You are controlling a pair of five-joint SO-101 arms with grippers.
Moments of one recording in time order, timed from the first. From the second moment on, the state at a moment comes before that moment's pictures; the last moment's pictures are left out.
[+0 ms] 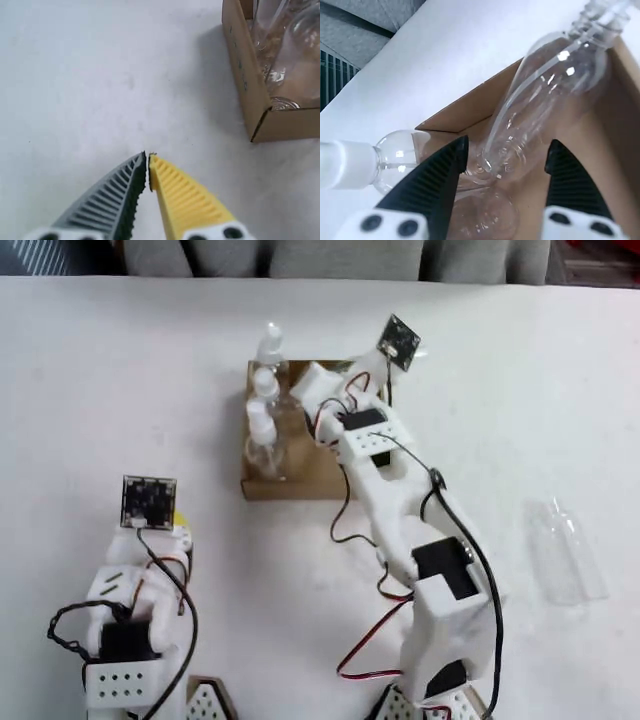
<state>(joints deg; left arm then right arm) -10.0 -97.2 97.5 44.8 -6.5 -21.9 17.7 8.5 21.0 -48.8</state>
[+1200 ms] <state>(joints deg) -10.0 -97.2 97.5 45.6 -6.5 -19.1 17.7 8.3 27.1 -32.4</state>
